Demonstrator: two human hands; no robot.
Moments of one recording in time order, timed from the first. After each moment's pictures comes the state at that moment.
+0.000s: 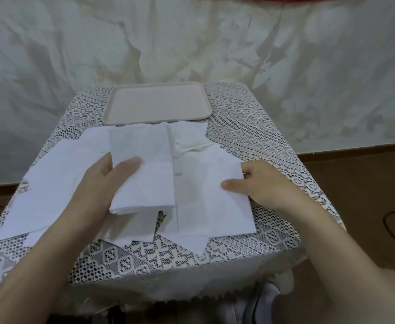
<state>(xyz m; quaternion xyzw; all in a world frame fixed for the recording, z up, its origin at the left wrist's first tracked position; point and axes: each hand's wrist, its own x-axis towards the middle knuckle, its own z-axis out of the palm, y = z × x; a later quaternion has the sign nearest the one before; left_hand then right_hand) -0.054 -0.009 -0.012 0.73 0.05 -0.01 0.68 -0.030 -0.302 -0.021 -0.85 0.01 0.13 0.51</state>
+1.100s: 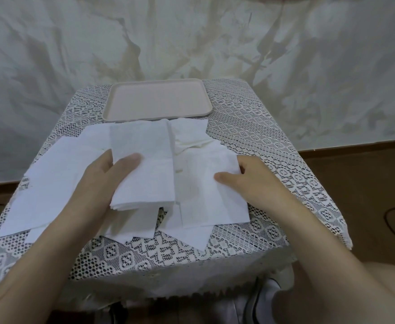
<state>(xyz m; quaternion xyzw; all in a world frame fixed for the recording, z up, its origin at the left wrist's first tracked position) -0.053 -0.008 -0.014 0.74 0.05 -0.01 0.67 -0.033 -0.284 -0.026 -0.87 0.02 0.07 0.49</state>
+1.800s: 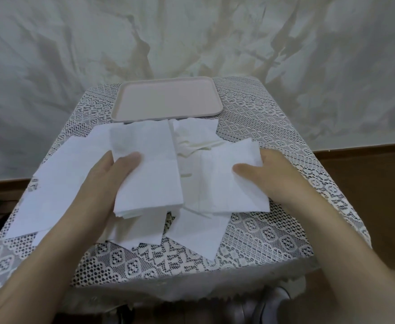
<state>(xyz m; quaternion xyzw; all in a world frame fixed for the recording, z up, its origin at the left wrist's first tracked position) -0.050 -0.007 -0.011 0.72 0.08 0.00 0.69 -0.016 -0.292 -0.019 -0.84 0.05 0.06 0.53</state>
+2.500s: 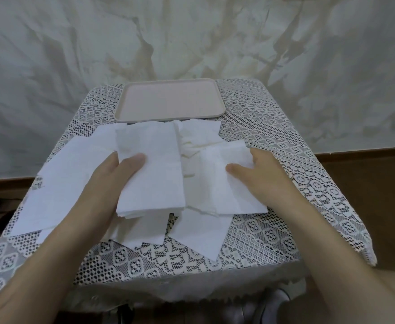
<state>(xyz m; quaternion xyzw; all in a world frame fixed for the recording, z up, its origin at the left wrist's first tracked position) -0.051 -0.005 -0.012 0.72 0.09 -0.01 0.69 -0.012 -0.276 -0.025 -0.87 0.02 0.01 0.50</state>
